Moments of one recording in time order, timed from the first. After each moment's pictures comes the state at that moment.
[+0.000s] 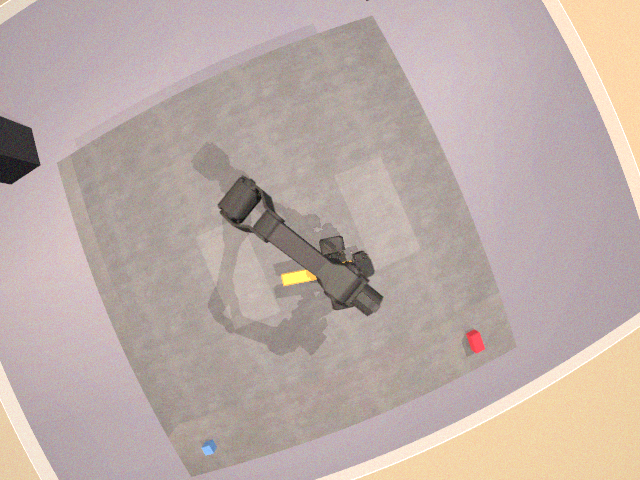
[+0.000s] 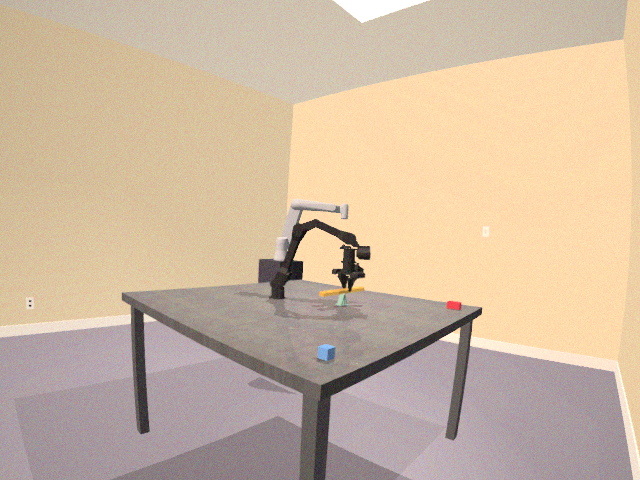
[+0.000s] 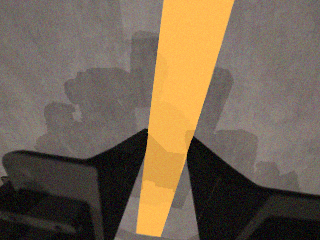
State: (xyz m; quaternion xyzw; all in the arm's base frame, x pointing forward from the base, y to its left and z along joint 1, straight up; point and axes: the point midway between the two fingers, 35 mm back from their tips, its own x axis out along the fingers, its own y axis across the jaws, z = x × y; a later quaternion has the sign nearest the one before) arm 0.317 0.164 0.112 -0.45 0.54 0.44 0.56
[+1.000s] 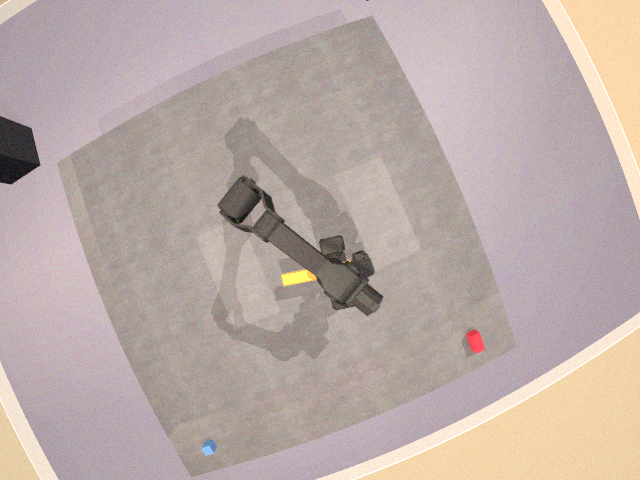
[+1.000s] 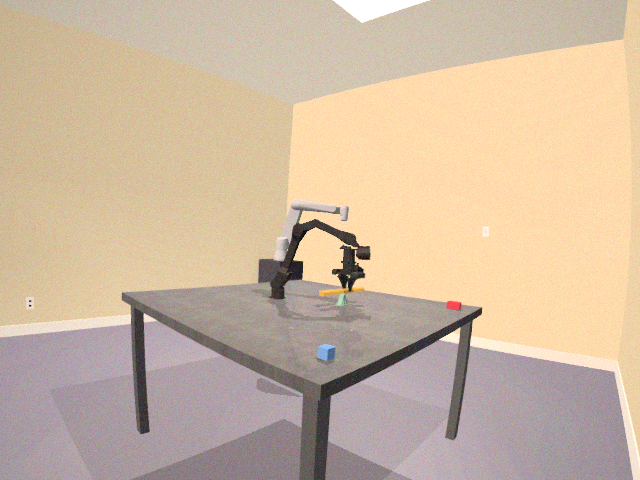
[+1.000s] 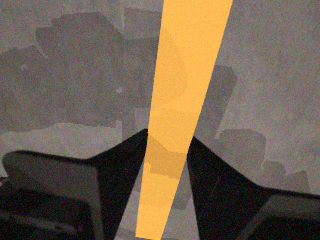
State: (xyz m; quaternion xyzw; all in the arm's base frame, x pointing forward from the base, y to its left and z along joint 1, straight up) arm 0.317 0.164 0.111 -0.45 0.54 0.44 0.56
